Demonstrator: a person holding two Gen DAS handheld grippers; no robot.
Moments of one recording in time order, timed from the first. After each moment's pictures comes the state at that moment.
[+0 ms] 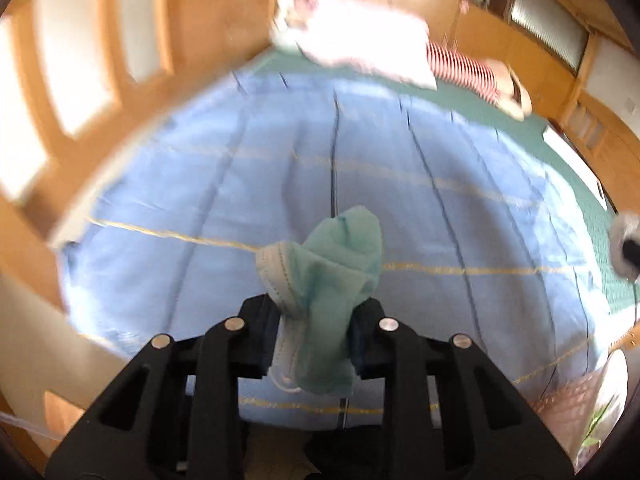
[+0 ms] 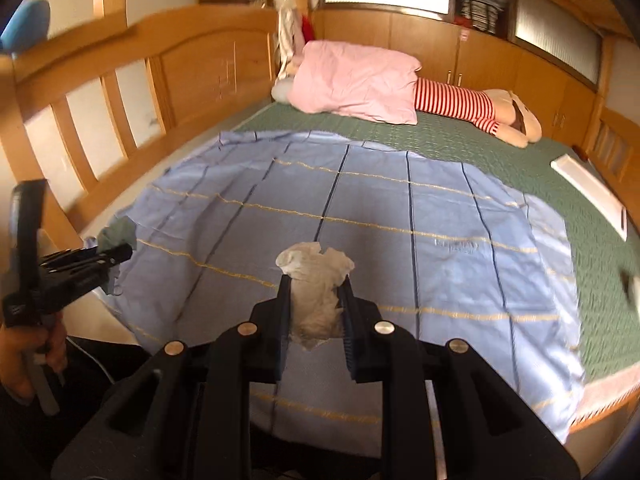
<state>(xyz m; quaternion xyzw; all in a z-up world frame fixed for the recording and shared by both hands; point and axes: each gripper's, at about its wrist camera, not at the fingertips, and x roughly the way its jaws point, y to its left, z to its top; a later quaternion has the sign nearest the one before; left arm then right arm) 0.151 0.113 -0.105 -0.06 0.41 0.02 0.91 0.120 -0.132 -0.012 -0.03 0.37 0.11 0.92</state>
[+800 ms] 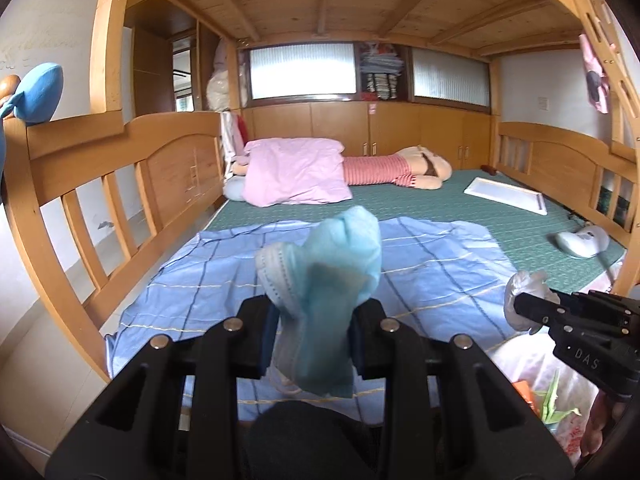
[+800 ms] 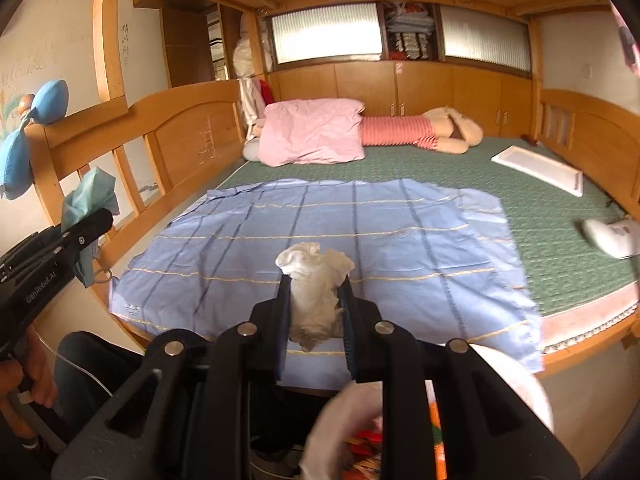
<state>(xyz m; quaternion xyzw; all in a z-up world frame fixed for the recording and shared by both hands) -0.051 -0.033 0.049 0.04 0.20 -0.05 0.98 -0.052 -0.239 0.041 0.05 0.28 0.07 0.96</state>
